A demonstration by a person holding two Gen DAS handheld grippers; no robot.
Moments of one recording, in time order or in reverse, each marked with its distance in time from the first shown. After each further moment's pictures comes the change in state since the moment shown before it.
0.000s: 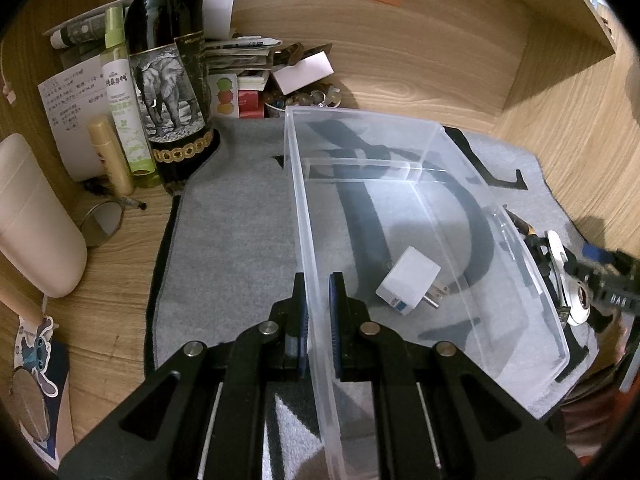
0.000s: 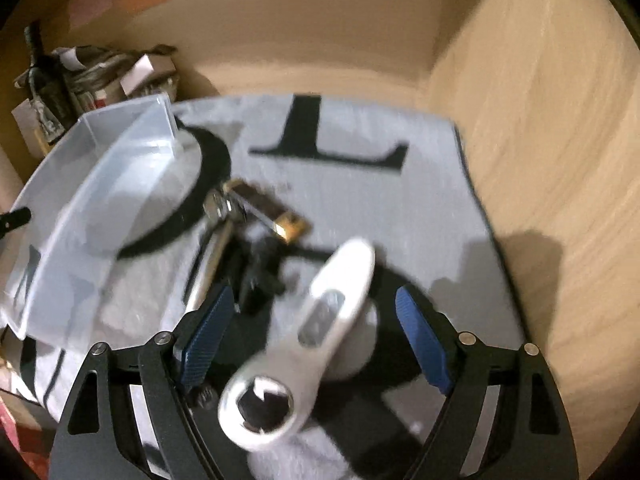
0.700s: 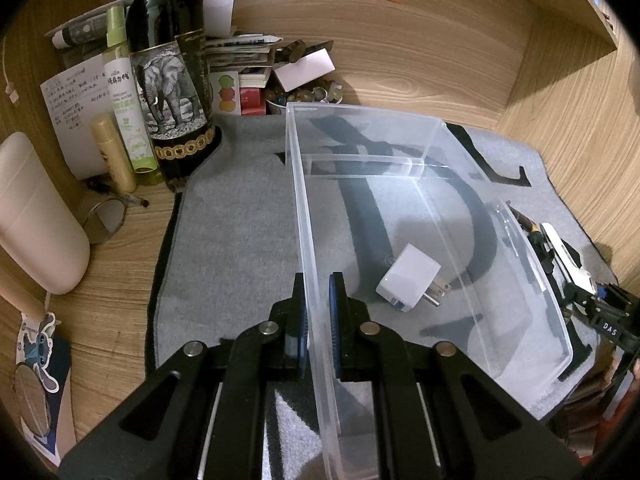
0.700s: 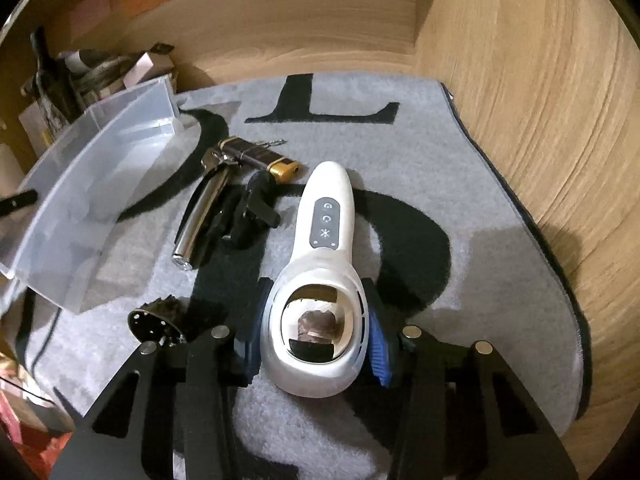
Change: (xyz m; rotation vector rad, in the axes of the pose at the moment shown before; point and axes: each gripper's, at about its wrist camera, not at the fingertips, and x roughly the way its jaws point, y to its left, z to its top) left arm 0.000 -0.001 -0.002 0.004 0.009 0.014; right arm 0.000 -0.010 -0.044 0.076 -0.043 0.055
